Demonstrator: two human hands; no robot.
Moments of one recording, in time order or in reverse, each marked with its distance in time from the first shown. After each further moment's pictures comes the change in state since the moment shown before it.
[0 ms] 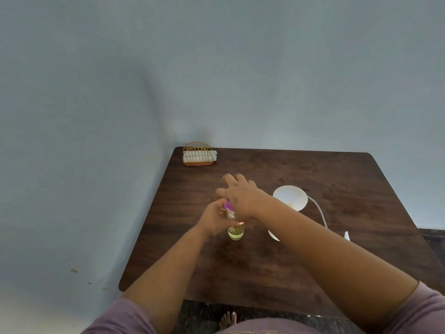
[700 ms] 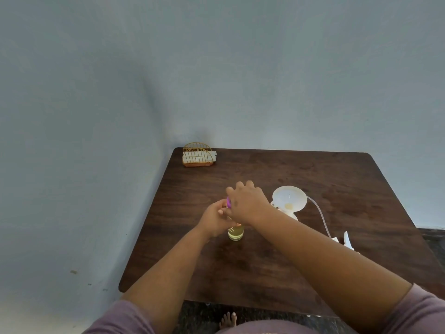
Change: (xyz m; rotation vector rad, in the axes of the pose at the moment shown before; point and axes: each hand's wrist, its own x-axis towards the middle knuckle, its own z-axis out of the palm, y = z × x) left_hand -0.001 -0.003 -0.001 -0.035 -0.045 0.047; right_hand 0.001 -0.004 0.020 0.067 0.067 0.232
